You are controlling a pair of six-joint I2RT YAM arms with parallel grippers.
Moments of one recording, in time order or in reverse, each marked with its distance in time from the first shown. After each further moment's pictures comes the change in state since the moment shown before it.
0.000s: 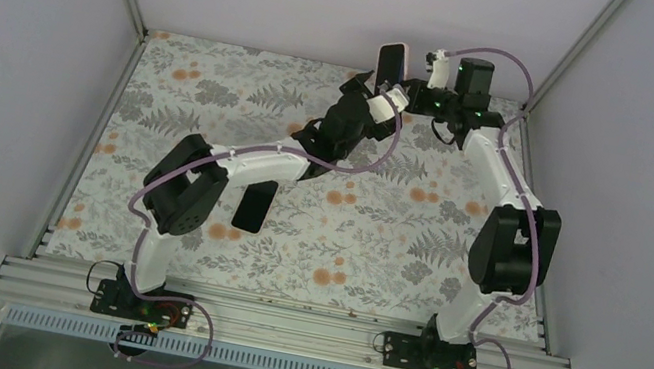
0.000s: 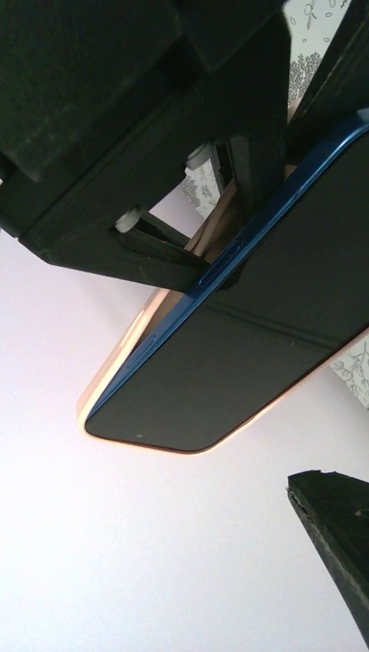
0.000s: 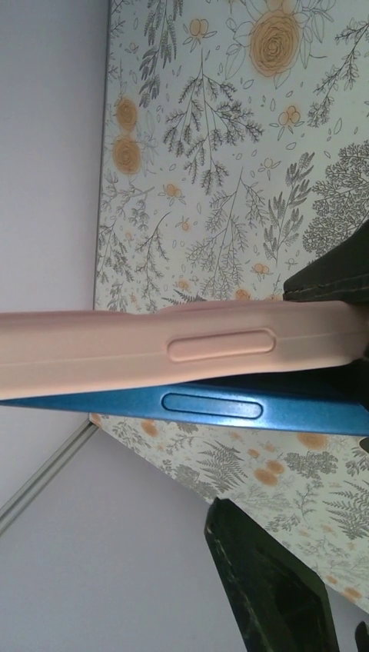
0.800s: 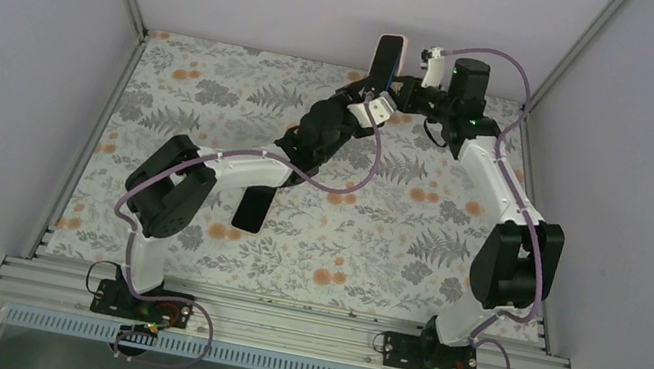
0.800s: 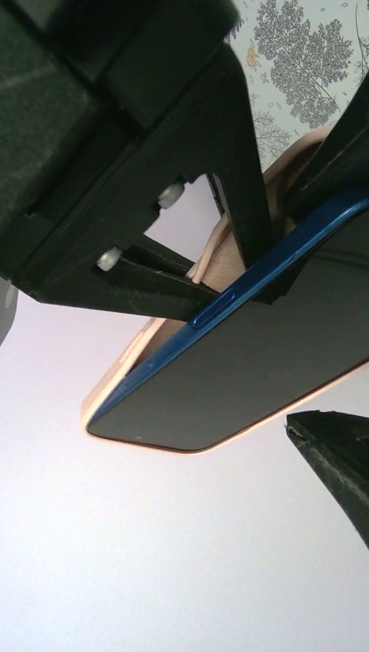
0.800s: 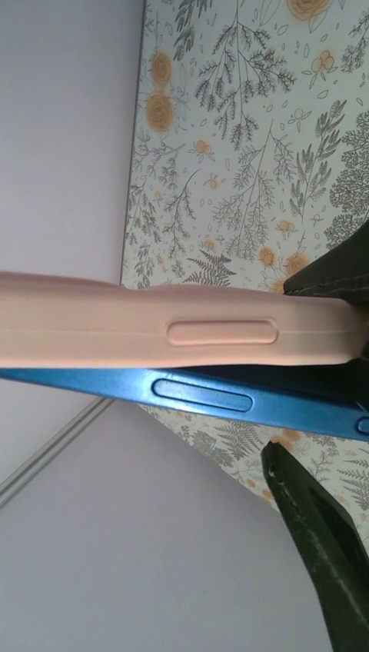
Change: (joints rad) left arm 0.035 -0.087 -0.196 0.272 0.101 0.143; right arm 0.039 -0.100 -0.082 0.101 0.019 0.062
